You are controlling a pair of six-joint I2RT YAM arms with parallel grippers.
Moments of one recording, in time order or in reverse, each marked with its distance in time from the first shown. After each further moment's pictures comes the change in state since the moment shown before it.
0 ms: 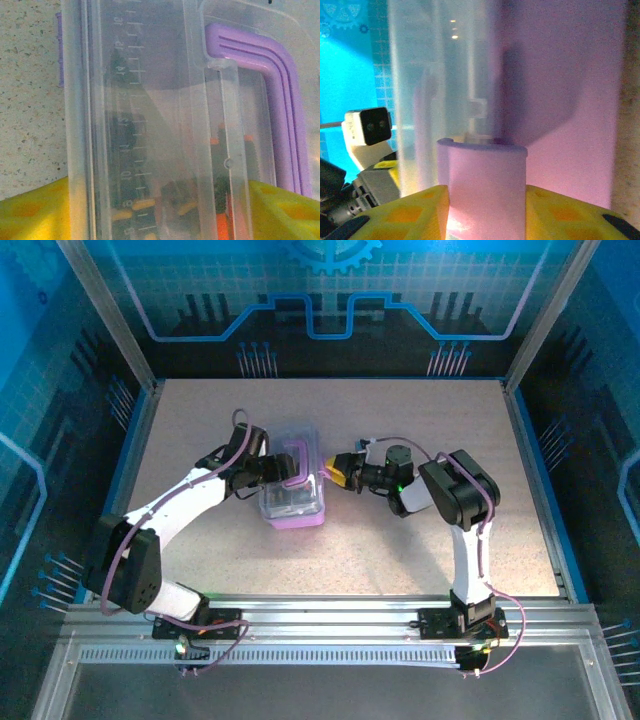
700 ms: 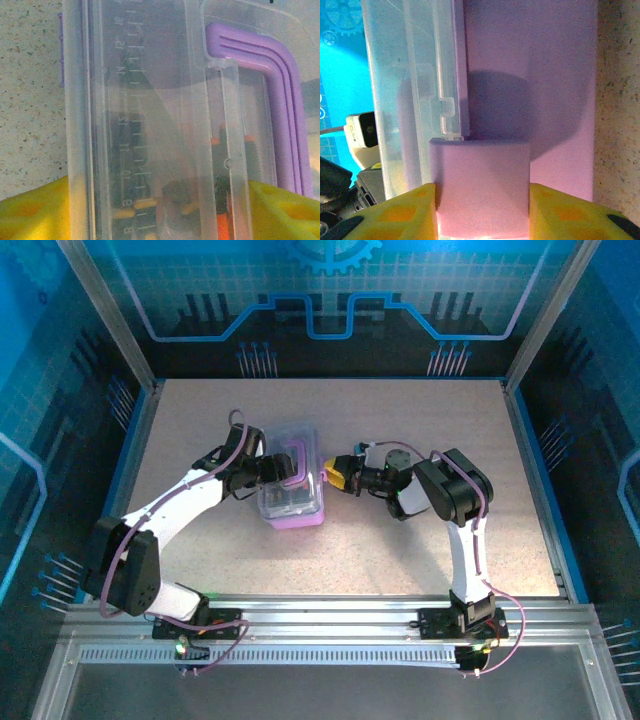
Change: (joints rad) left arm 0.021 -0.016 -0.008 0.008 0.023 0.000; right arm 0.003 0.076 0.000 0.109 0.000 0.097
